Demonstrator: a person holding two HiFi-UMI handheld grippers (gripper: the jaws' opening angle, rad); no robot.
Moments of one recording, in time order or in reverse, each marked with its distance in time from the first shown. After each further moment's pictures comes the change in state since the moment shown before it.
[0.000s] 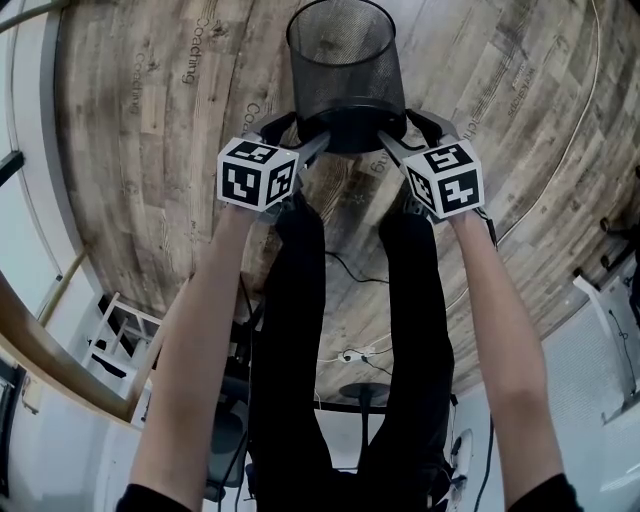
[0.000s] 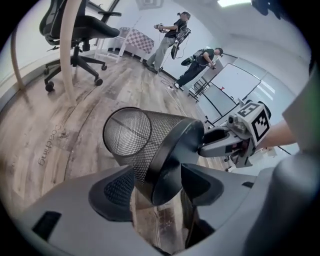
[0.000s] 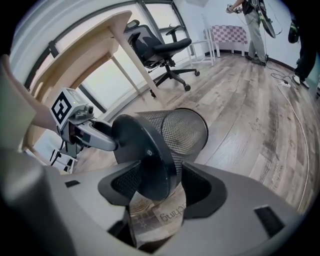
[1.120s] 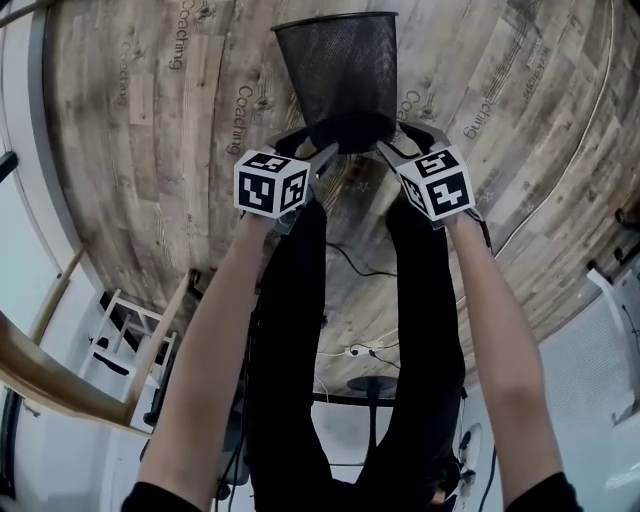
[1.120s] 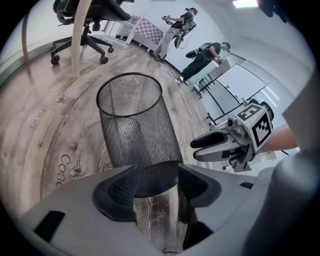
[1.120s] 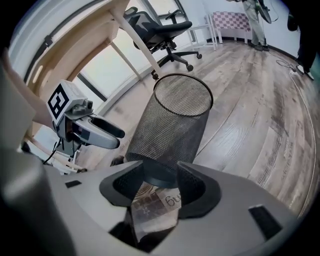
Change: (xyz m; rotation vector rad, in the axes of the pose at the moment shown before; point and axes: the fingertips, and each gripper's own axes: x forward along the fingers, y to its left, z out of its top) left arm 0.044 -0.014 -0.095 -0.097 0.071 -0.034; right arm 0.041 0.016 -0.100 0.010 0.115 0.028
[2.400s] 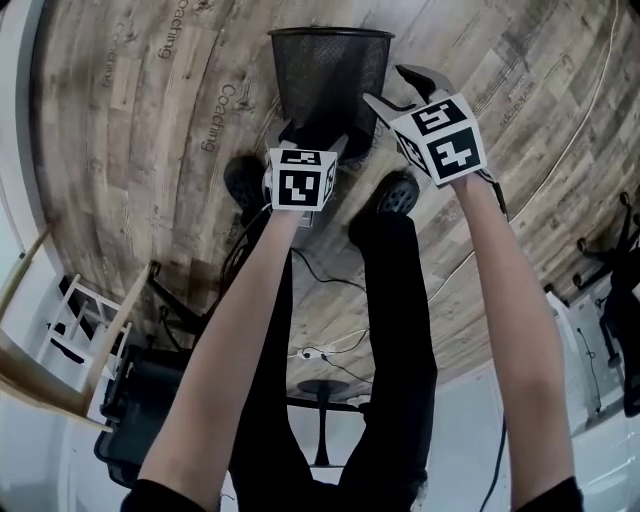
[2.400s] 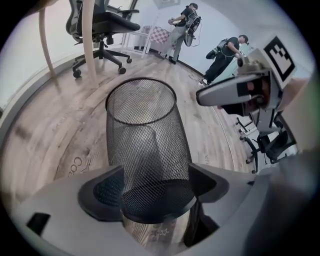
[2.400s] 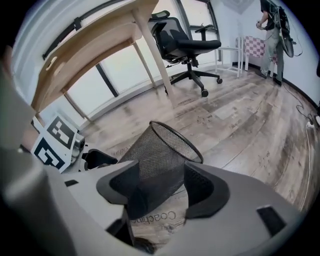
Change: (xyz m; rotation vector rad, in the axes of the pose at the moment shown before) left arm 0.040 -0.004 0.036 -0.104 -0.084 0.320; right arm -0.027 -0.046 0.138 -0.316 -0.066 -0.013
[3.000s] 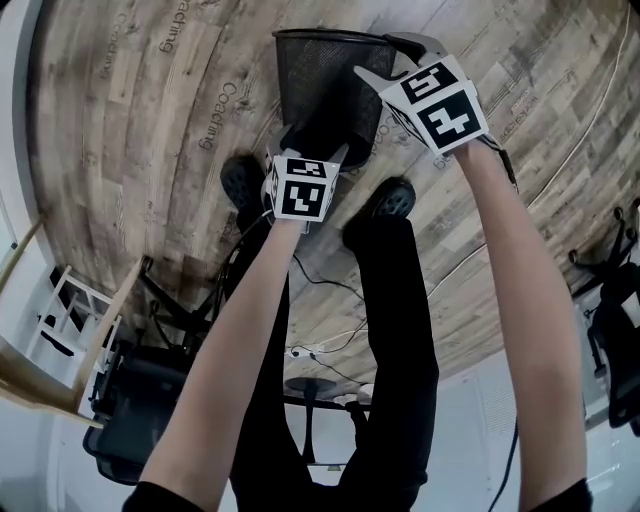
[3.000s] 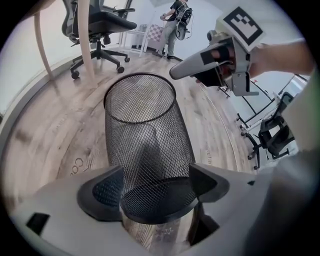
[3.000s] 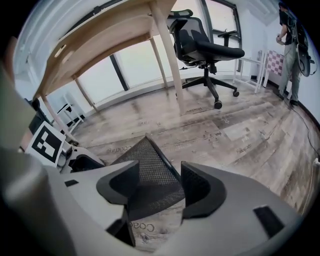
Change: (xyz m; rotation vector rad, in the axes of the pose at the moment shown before) left arm 0.002 0.004 -0.007 0.044 0.027 0.021; right arm 0.027 -0.012 0.061 -0.192 0.008 0.040
